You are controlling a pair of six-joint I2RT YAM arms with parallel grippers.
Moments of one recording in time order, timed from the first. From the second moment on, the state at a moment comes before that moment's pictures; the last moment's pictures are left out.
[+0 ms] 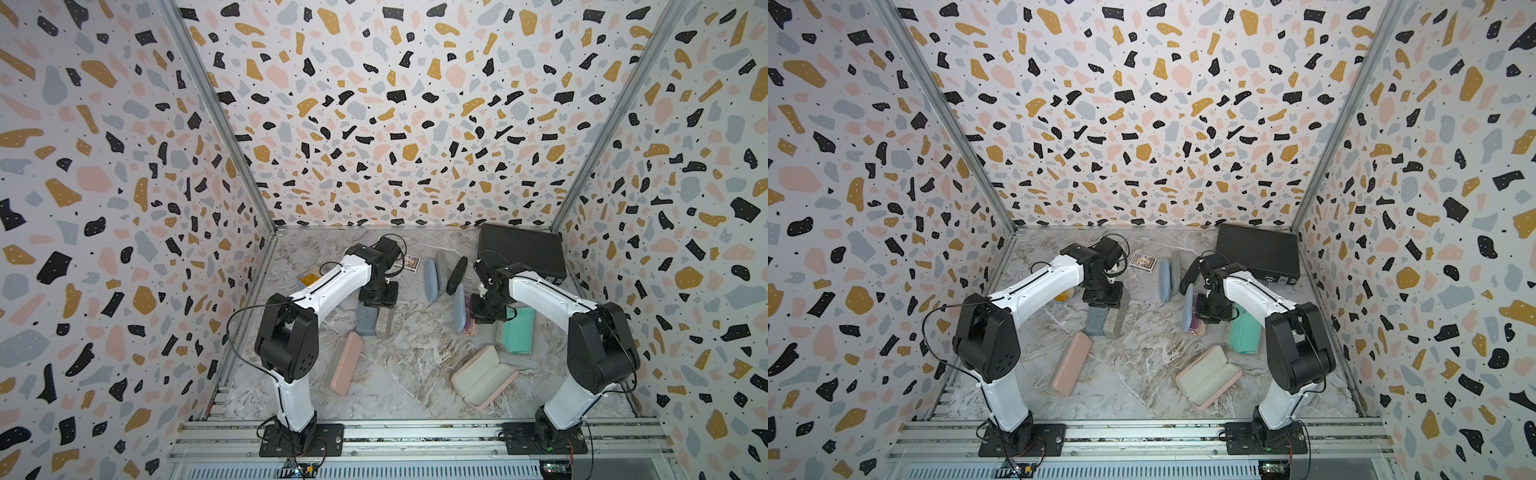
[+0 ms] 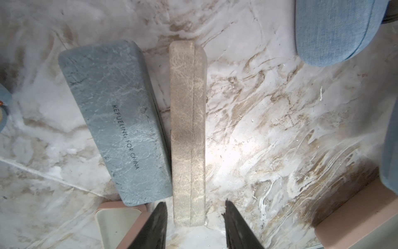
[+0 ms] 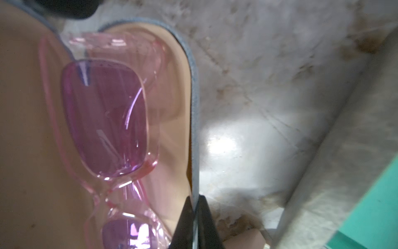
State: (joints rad) left arm -0.52 1.84 1.56 -1.13 0.09 -0.38; right arm 0.41 1.70 1.21 -0.95 -0.13 0.52
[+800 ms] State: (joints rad) left arm -0.52 1.75 1.54 -1.13 0.14 -0.43; right arm 0.58 1.85 1.27 -0.89 -0.14 0.59
